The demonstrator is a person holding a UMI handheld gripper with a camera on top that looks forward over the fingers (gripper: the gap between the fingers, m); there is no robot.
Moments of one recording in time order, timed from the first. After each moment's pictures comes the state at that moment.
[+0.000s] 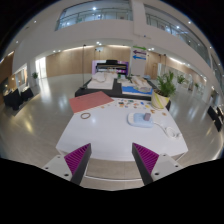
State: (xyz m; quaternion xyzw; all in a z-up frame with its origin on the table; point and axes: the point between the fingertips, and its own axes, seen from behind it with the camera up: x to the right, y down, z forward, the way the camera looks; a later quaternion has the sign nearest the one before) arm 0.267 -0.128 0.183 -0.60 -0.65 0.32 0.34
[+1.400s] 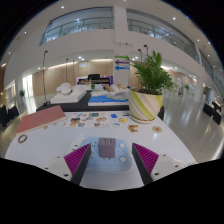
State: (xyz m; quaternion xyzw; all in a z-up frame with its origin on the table) arm -0.066 0.114 0.046 -0.61 -0.56 0.37 0.41
